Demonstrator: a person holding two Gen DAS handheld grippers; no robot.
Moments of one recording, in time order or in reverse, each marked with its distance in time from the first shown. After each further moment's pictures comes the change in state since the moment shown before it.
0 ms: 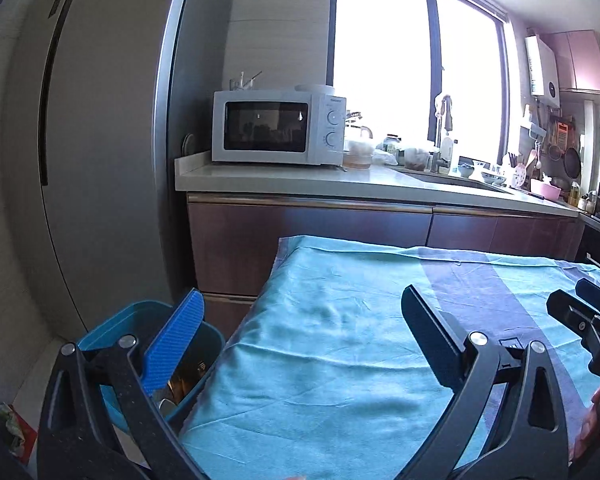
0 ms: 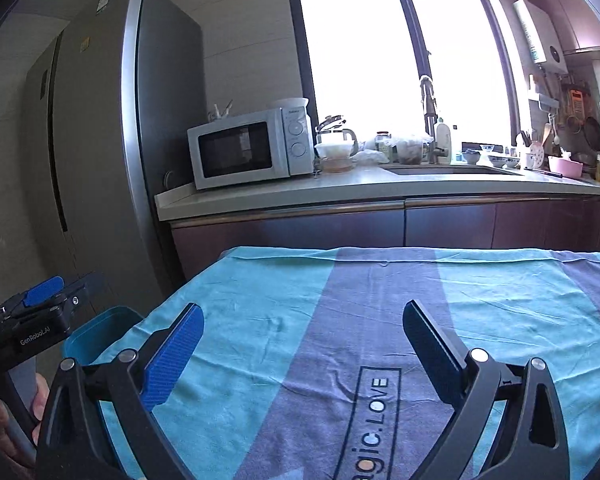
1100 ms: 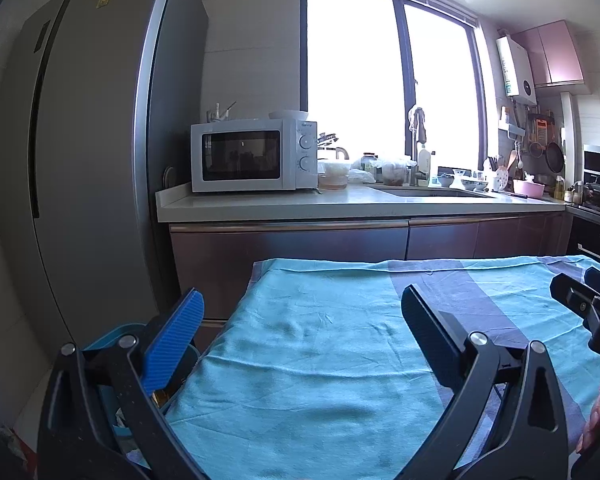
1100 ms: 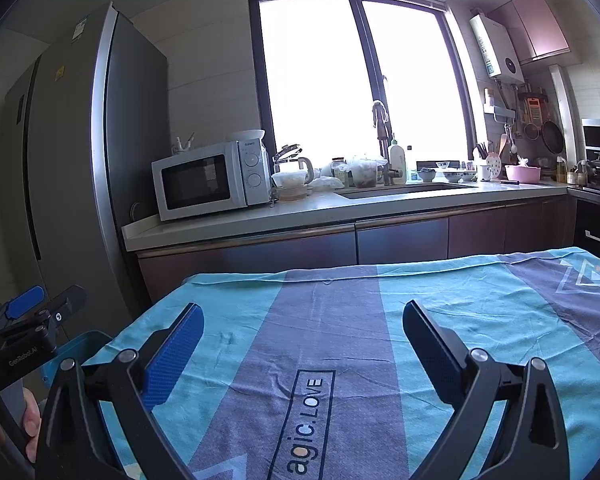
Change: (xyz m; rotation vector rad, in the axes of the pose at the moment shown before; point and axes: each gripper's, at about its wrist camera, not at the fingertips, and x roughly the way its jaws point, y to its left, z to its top) left arm -0.026 -0.038 -0.005 0.065 -0.093 -0.037; right arm -0.045 -0.039 -0.006 0.041 -0.101 -0.118
